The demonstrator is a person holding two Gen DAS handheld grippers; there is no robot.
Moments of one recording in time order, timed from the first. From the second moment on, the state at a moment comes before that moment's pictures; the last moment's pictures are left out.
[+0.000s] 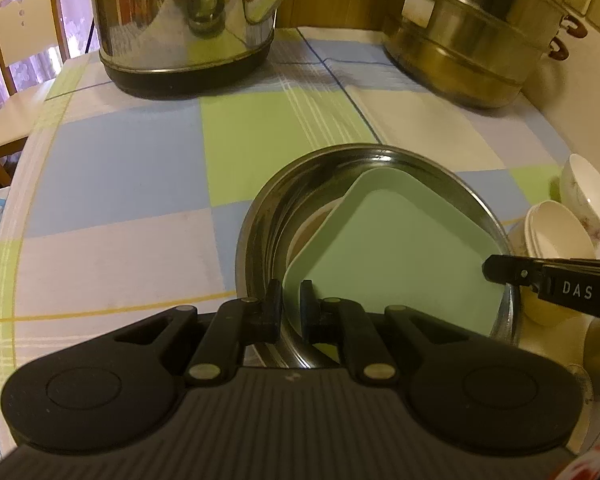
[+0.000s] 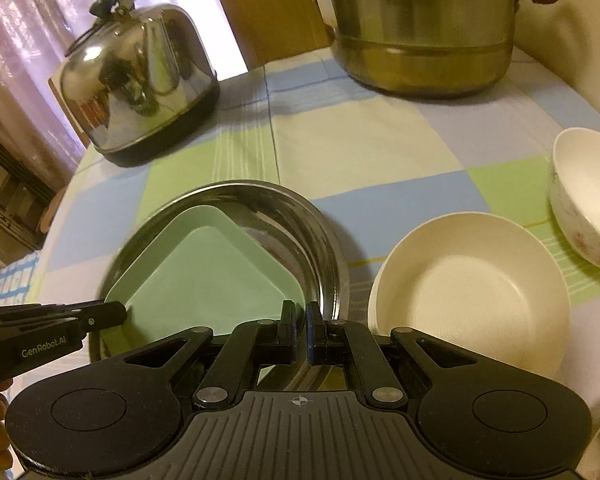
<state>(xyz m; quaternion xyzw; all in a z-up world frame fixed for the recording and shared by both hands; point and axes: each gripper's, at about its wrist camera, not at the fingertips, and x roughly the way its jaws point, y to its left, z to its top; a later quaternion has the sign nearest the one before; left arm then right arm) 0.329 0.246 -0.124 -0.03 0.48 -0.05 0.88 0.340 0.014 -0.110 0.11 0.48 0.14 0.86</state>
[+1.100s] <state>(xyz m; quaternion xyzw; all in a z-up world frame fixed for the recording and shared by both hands) 0.266 0.239 -0.069 -0.05 0.46 -0.04 0.88 0.284 -0.004 -0.061 0.13 0.44 0.17 0.87</state>
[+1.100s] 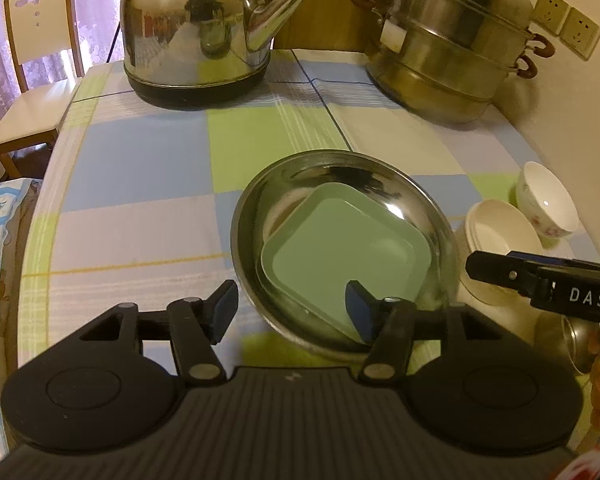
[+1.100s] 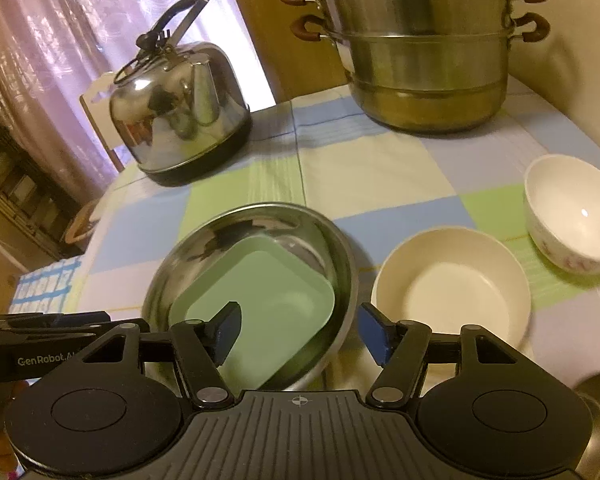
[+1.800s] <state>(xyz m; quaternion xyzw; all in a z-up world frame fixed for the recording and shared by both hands) 0.175 0.198 -0.044 -0.06 0.48 -0.04 0.87 0.196 -0.049 -0.039 0.14 0.46 0.19 0.85</state>
